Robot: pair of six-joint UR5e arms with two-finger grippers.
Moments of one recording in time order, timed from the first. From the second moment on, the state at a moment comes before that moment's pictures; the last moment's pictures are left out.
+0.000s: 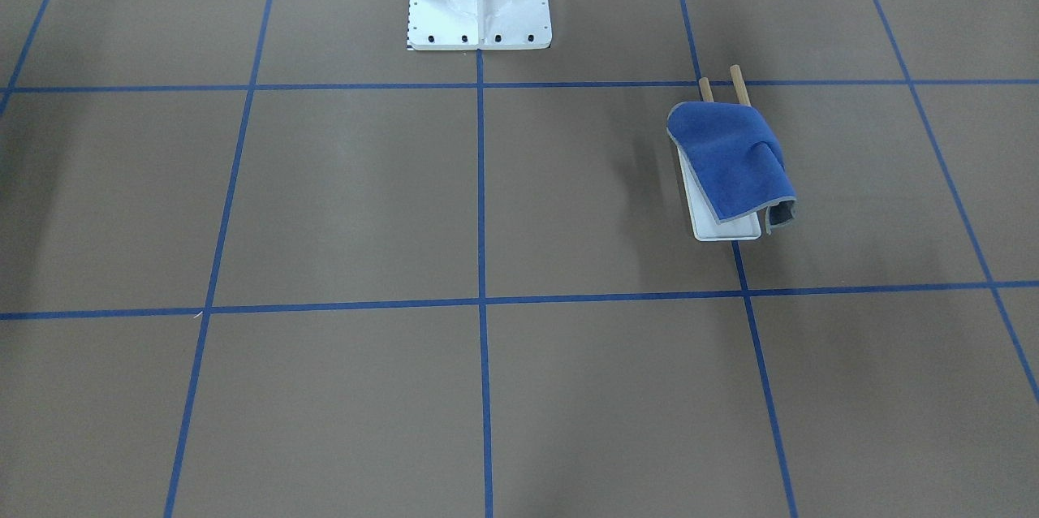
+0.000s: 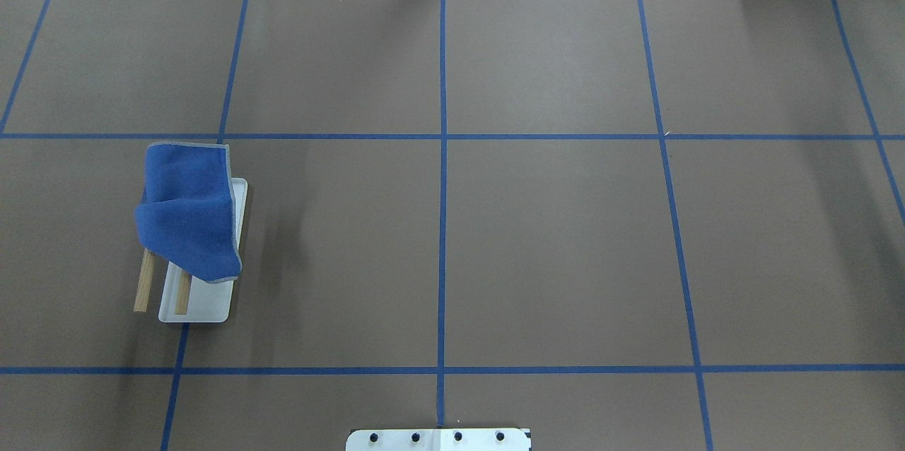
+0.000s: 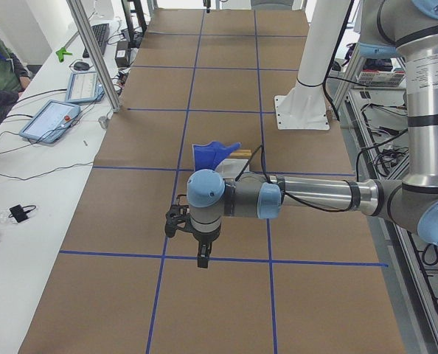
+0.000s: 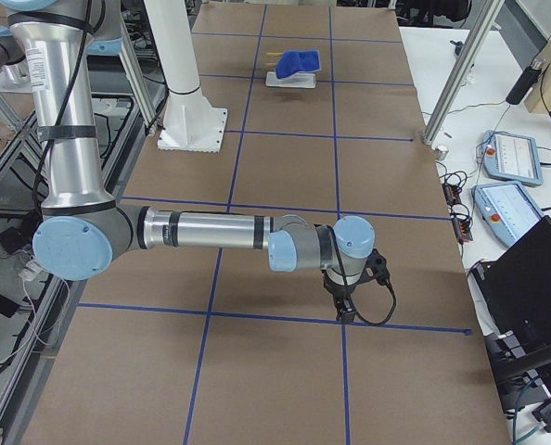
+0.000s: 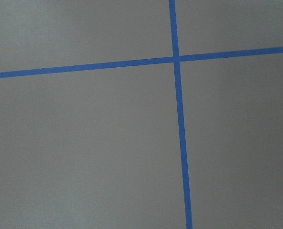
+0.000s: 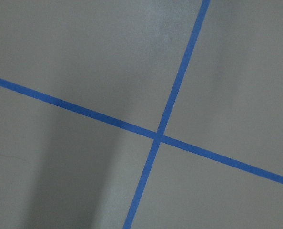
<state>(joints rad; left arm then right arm) -1.60 -1.41 -1.79 -1.55 -2.31 0.08 1.50 -1.49 1.47 -1.45 2.31 -0.20</state>
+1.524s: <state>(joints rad) -1.60 -1.41 -1.79 -1.55 -2.31 0.08 1.48 -1.50 1.50 -1.45 2.31 -0.20</state>
